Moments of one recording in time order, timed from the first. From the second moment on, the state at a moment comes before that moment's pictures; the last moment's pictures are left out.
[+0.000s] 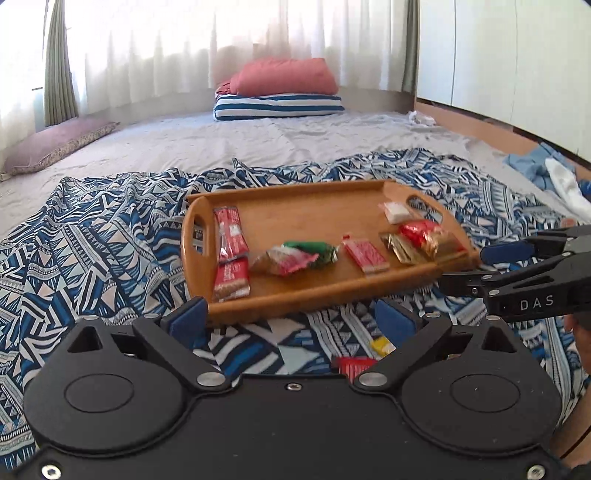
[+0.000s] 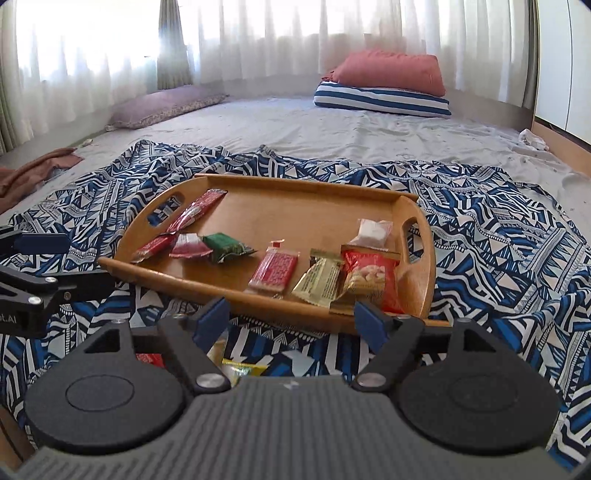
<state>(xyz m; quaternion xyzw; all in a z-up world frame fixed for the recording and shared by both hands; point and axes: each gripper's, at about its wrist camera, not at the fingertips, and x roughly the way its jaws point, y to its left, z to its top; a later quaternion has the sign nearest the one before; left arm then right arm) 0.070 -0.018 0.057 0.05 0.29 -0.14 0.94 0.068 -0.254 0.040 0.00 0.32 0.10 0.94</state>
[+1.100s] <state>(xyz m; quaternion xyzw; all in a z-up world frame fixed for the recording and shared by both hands) 0.027 -0.018 0.047 0.05 0.33 -0.13 0.93 0.017 -0.239 0.015 -0.04 0.32 0.12 0.94</state>
